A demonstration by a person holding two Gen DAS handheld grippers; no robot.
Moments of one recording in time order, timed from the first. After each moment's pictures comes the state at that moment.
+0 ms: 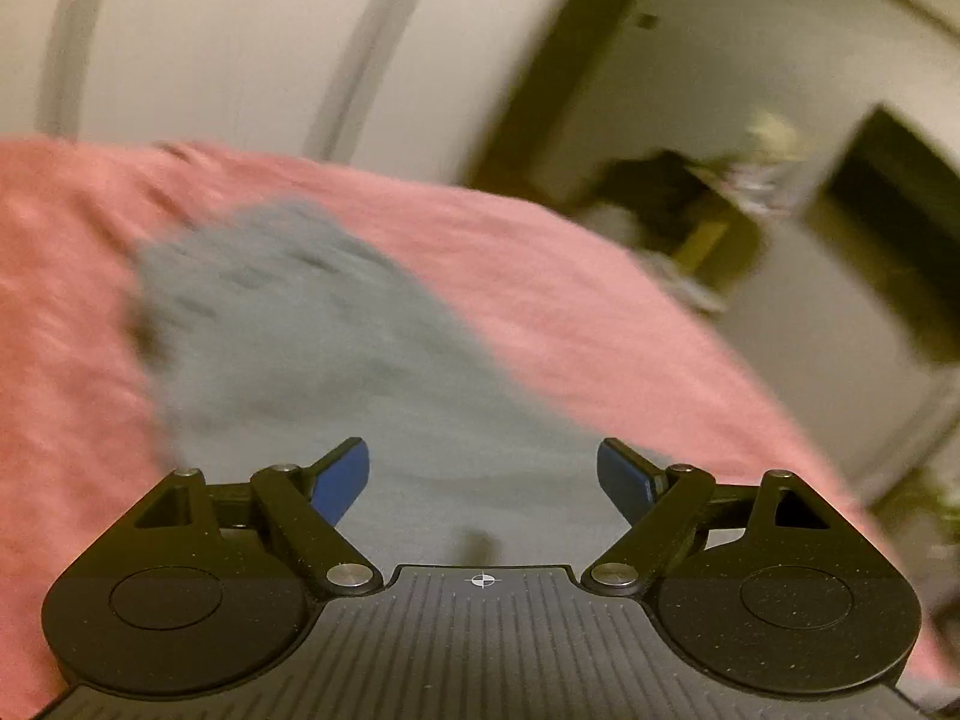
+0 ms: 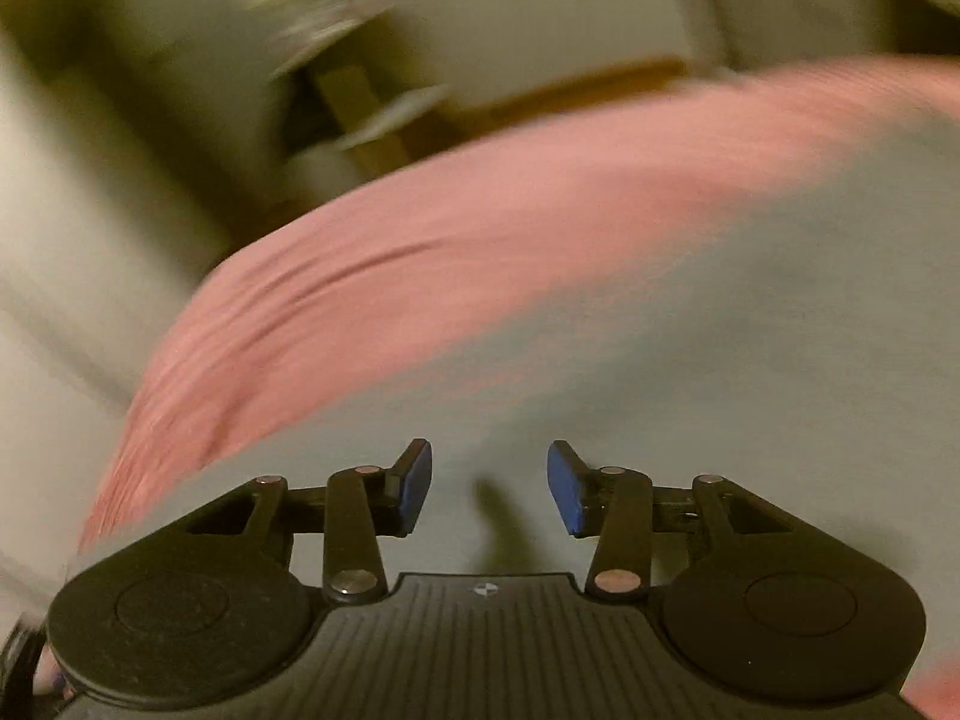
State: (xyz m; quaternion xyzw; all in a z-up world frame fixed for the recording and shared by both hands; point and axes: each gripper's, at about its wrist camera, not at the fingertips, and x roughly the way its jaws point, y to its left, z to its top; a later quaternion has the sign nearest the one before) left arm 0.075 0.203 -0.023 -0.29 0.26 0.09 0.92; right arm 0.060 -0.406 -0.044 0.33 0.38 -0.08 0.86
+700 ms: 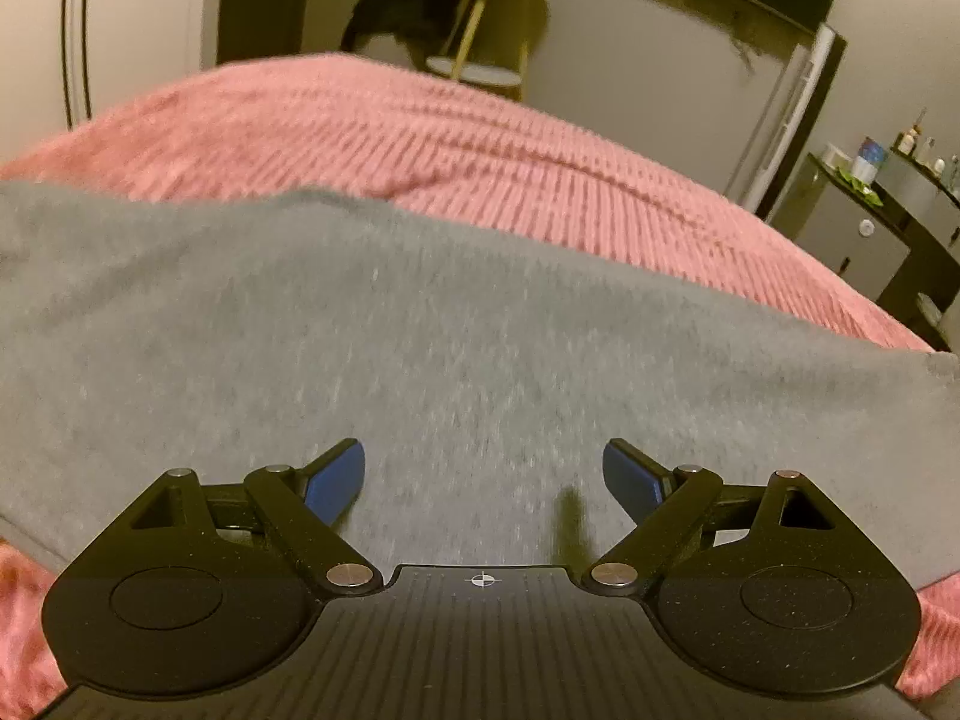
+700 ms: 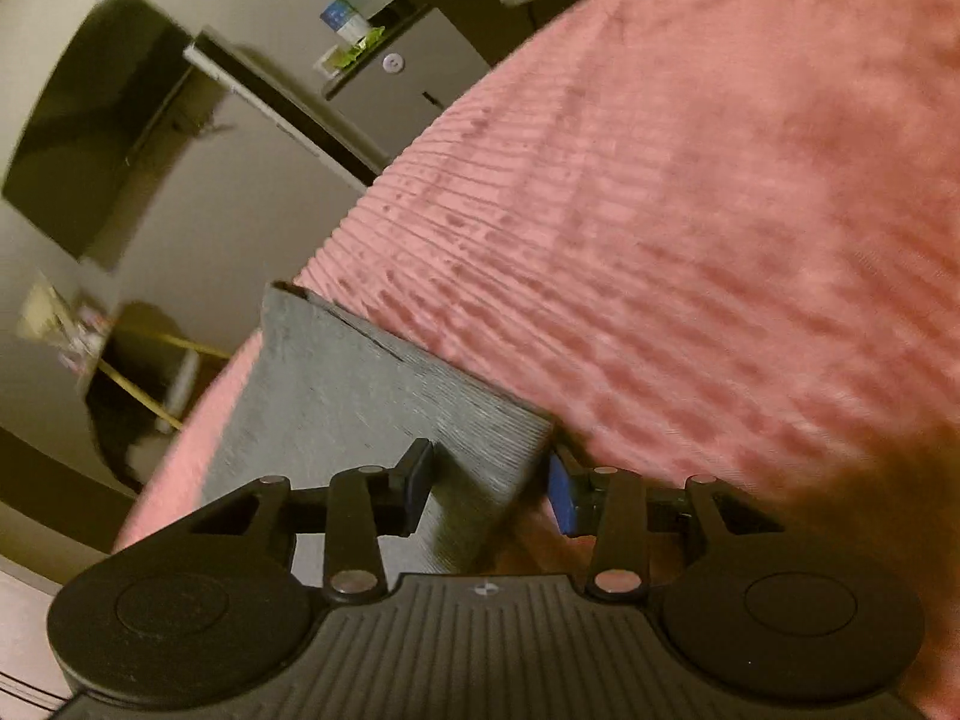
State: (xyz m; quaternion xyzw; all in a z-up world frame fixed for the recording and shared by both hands) left arm 0.089 0.017 -0.059 -0.10 0.39 -0.07 0.91; right arm -0.065 -0.568 -0.094 0.49 0.23 -0.26 0.80
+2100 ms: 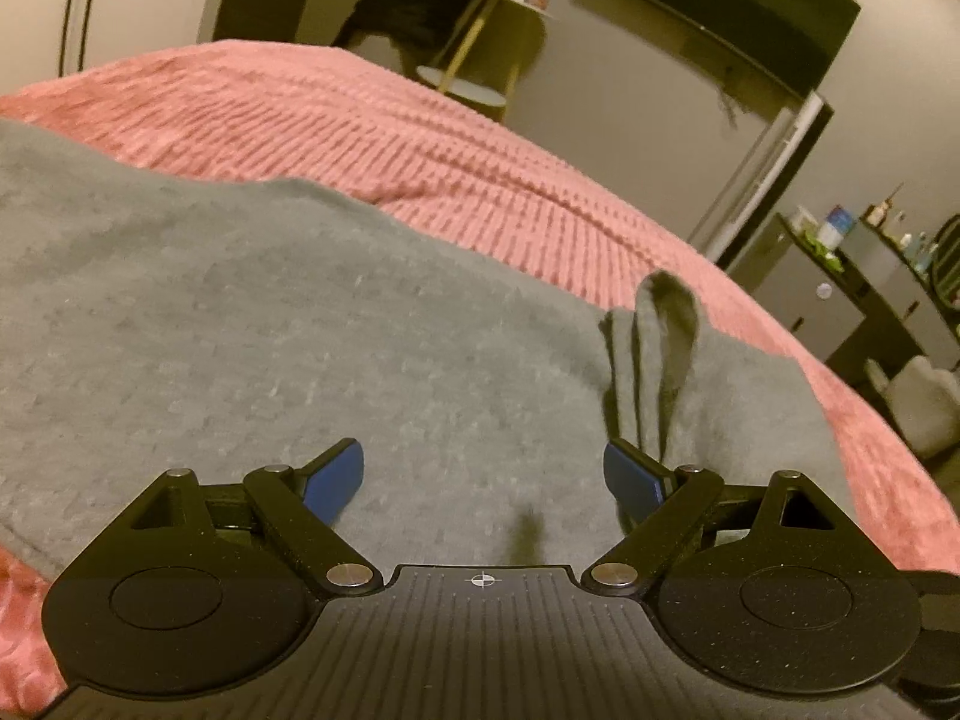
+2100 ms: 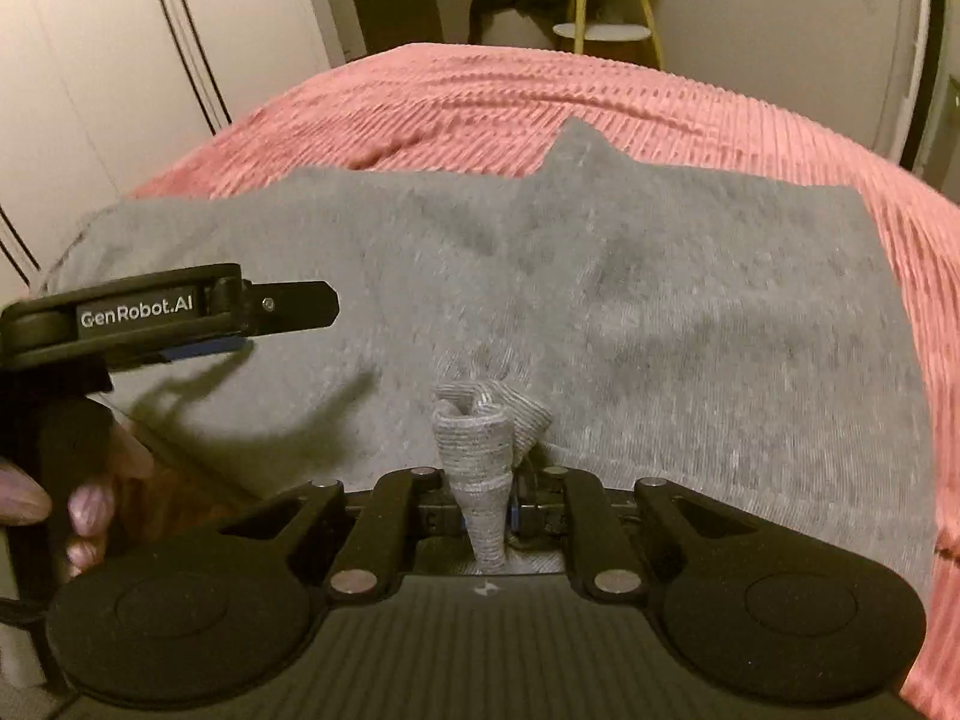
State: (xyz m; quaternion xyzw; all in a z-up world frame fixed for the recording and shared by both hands) left arm 0.090 0.033 -0.054 -0.18 0.37 -0.10 0.91; right arm 0.051 -0.213 -0.053 0.02 0.43 0.13 0.89
